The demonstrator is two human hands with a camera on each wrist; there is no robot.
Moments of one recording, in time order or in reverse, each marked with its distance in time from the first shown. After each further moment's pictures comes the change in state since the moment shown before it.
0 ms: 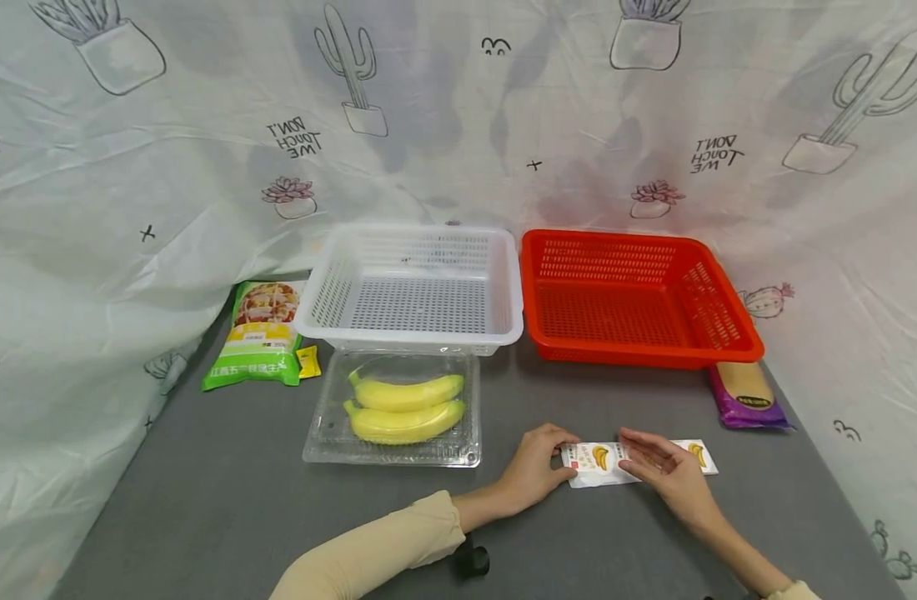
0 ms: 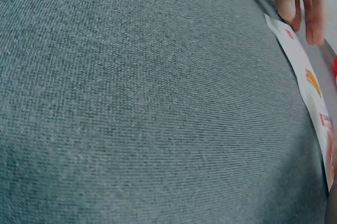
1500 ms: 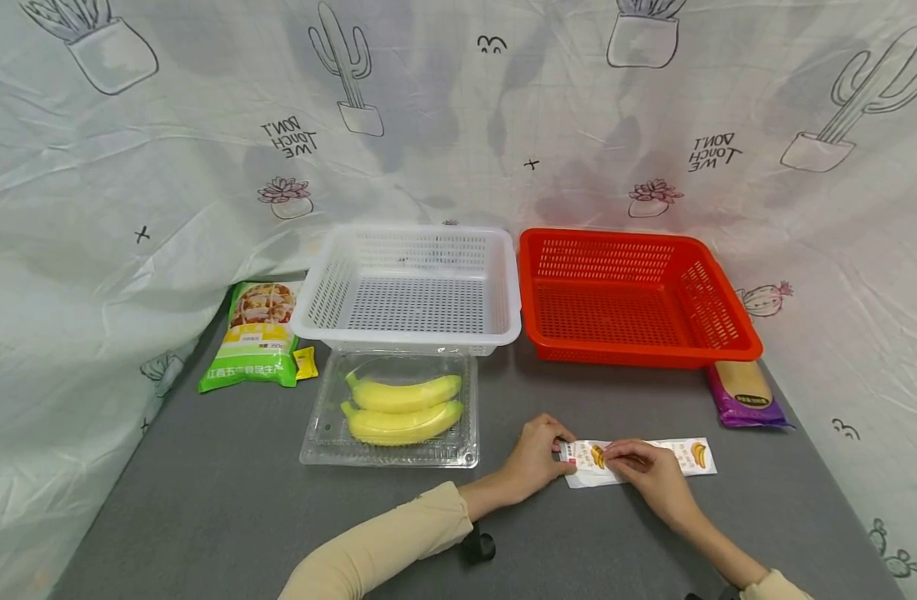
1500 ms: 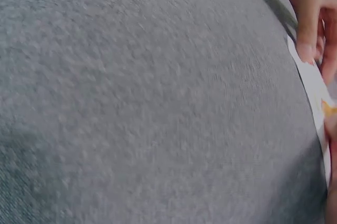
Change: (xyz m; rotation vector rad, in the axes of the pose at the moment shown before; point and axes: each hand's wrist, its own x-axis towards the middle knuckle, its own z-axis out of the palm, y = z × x) left_hand 0.014 -0.004 0.000 0.068 -0.024 -0.067; right_hand 0.007 0.007 0.019 -0.384 0.032 -0.068
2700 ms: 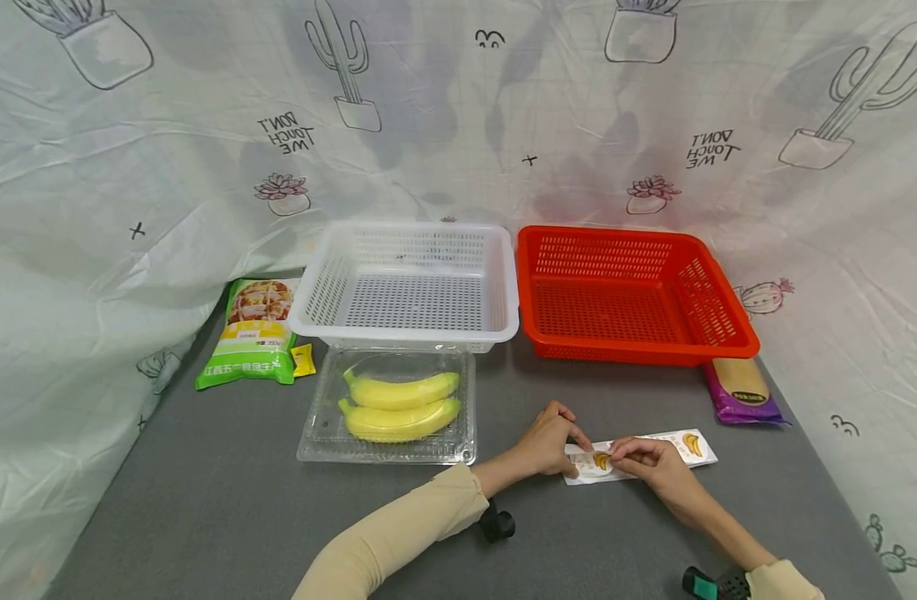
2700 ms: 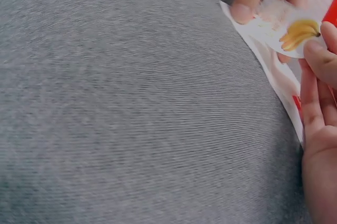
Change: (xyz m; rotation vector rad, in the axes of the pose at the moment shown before) left_hand 0.024 0.021 -0.007 0.195 -0.277 -0.108; right_hand 0.001 0.009 -0.022 0.421 -0.241 0.197
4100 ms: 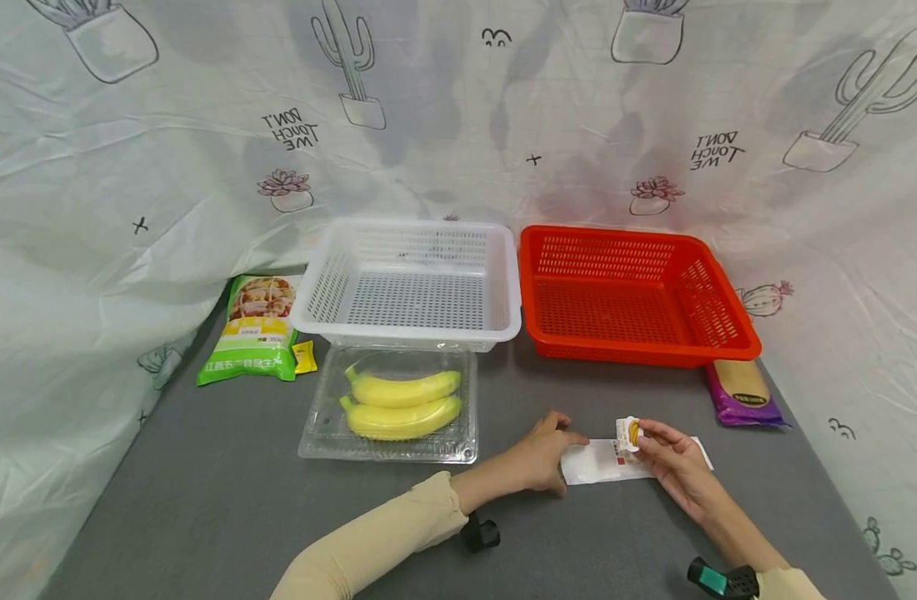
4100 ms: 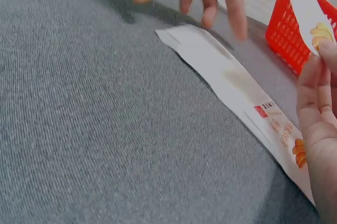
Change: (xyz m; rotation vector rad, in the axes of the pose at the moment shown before) left_hand -0.024 0.005 -0.015 0.066 -0.102 0.060; right_hand -0.003 -0.008 -0.014 0.662 0.059 0.028
